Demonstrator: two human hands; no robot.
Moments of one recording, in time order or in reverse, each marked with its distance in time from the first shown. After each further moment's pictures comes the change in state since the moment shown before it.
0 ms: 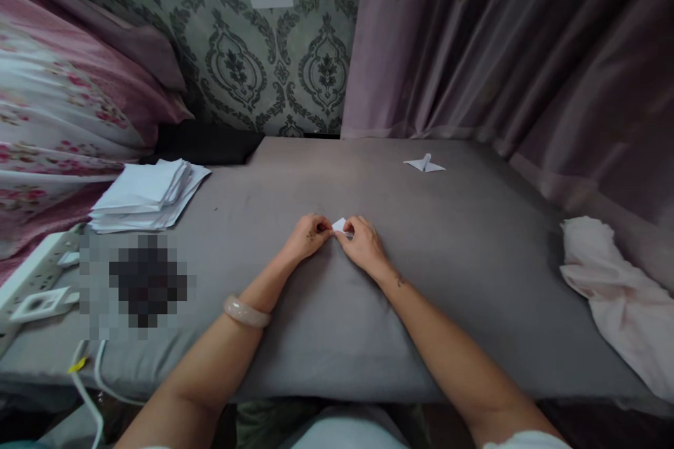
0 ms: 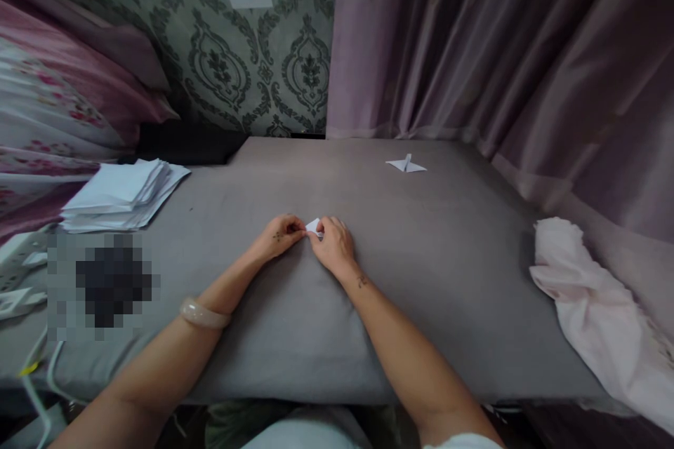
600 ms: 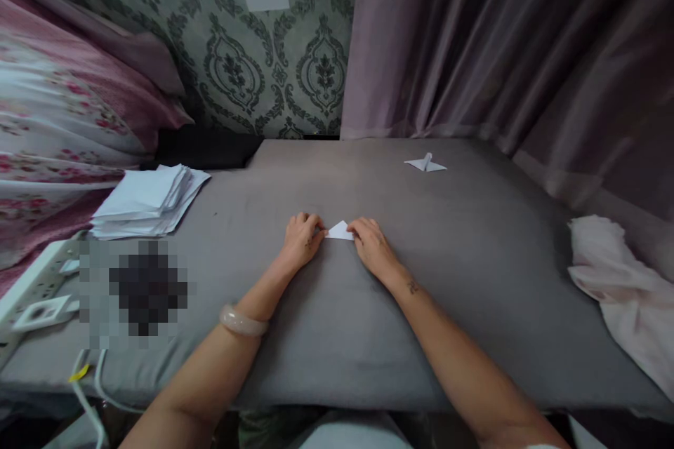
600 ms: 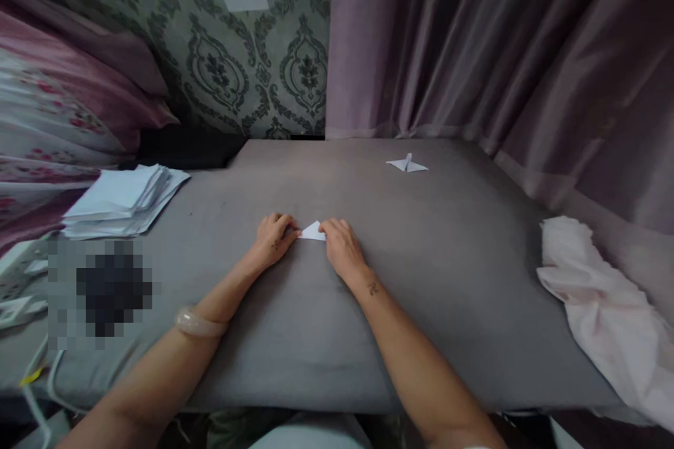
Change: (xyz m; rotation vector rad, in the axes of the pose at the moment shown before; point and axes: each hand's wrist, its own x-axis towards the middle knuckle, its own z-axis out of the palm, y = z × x) left_hand -0.011 -0.009 -0.003 0.360 0.091 -0.002; right_hand -0.005 0.007 -0.029 -0.007 -0.138 -0.175
